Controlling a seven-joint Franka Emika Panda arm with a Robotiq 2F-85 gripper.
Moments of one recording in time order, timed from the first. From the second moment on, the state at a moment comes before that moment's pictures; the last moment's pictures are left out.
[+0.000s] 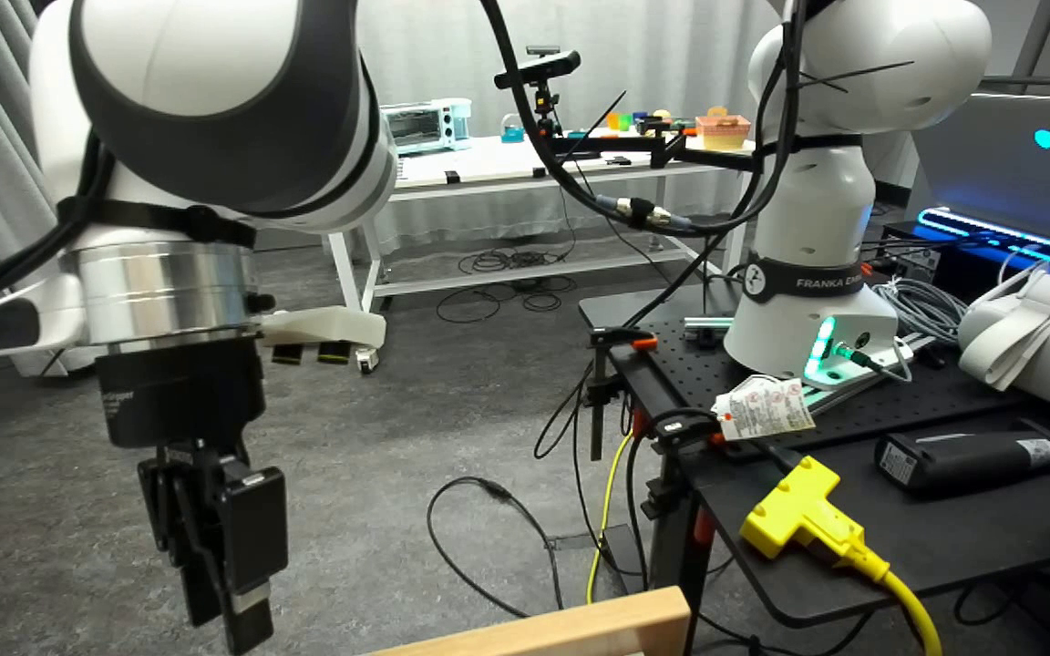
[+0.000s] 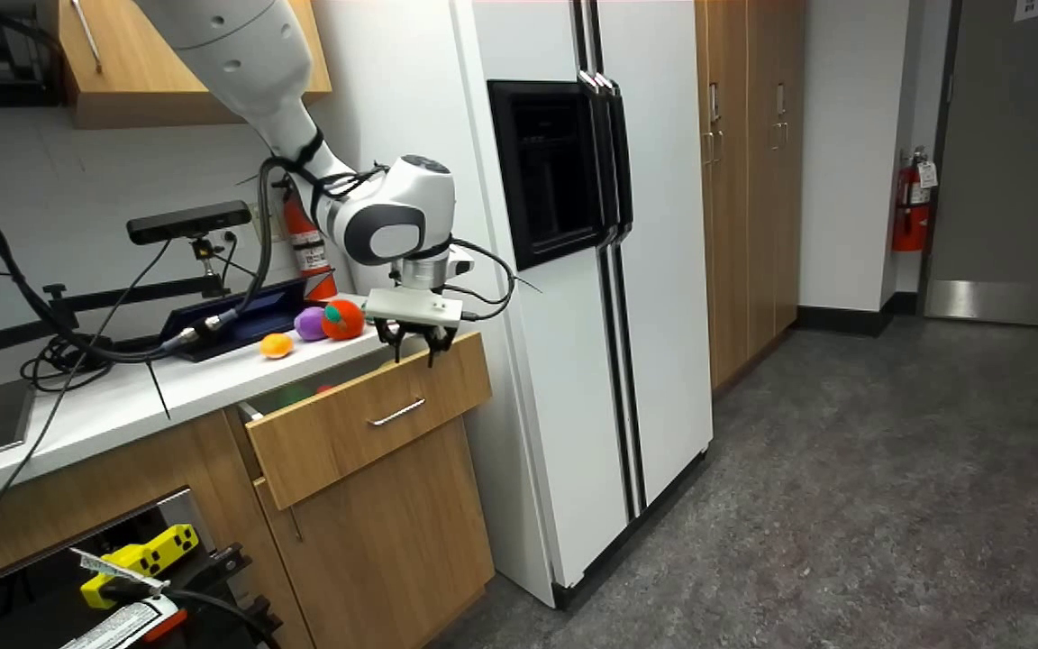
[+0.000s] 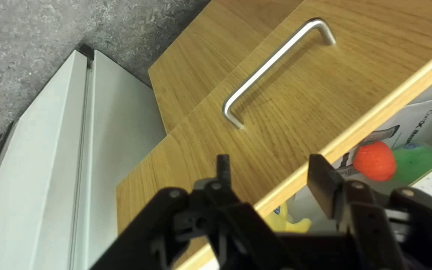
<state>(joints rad) -0.11 0.52 0.46 -2.02 0.38 2.60 -0.83</state>
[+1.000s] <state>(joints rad) -0.14 0.53 0.51 -2.02 0.51 2.63 -1.04</state>
